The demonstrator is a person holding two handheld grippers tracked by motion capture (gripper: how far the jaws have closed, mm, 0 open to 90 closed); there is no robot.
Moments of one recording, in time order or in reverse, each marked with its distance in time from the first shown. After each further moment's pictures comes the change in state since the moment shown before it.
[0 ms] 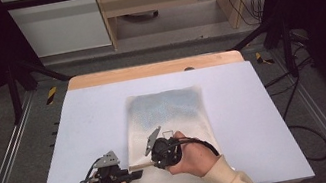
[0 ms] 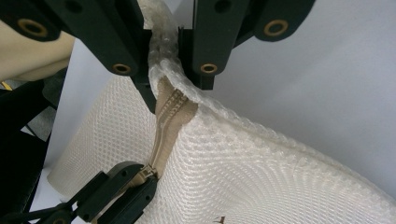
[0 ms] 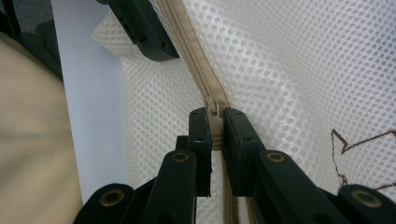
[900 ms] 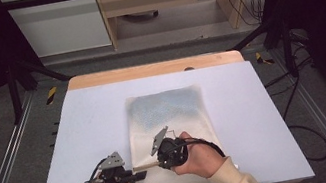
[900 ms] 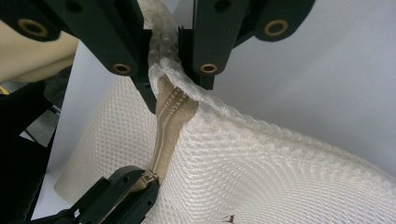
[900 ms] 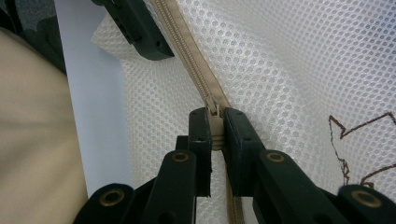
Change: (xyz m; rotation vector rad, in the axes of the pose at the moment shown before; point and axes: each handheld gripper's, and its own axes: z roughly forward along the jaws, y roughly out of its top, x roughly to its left) left arm -0.010 0.002 0.007 0.004 0.002 0.029; right arm -0.001 -0.014 -0.006 -0.021 0.000 0.016
